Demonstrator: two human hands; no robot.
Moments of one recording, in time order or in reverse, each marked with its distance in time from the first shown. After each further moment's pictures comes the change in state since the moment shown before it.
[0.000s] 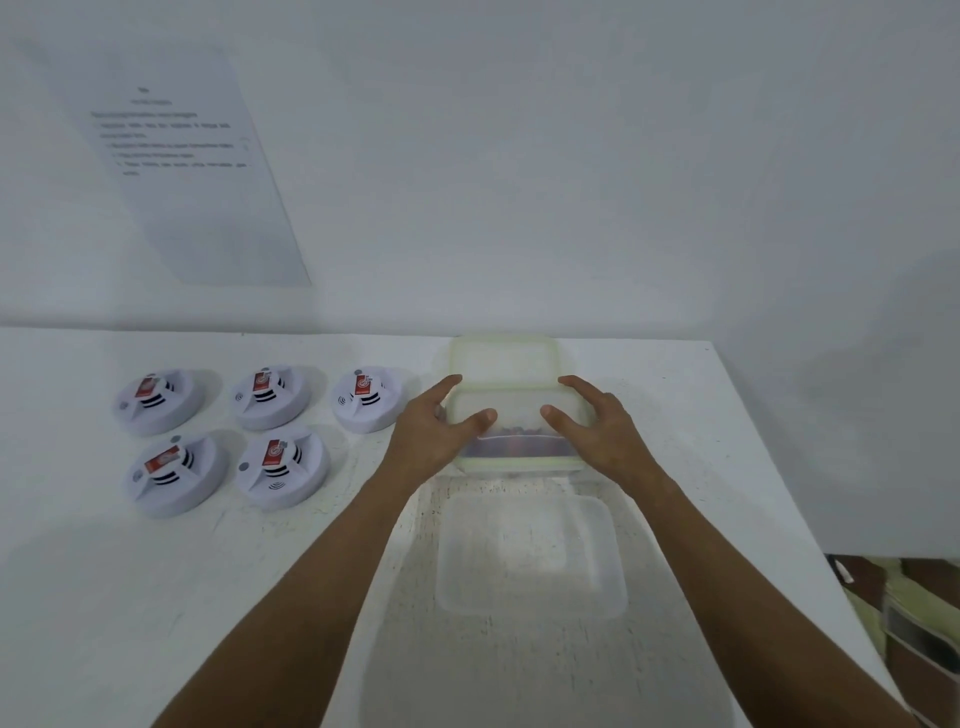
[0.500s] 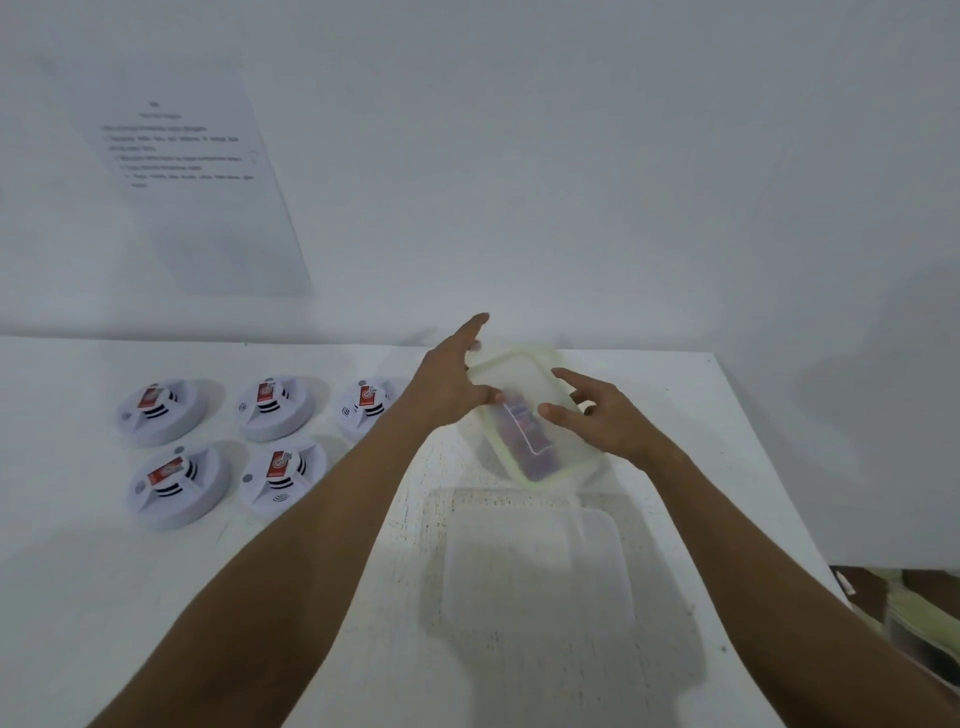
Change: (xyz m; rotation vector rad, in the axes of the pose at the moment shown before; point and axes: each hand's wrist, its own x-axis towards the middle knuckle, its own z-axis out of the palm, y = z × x) left_hand 0.047 0.051 -0.016 0.219 -0.098 0.242; right_hand 0.024 -0.024 -0.020 -0.042 -0.196 -0.026
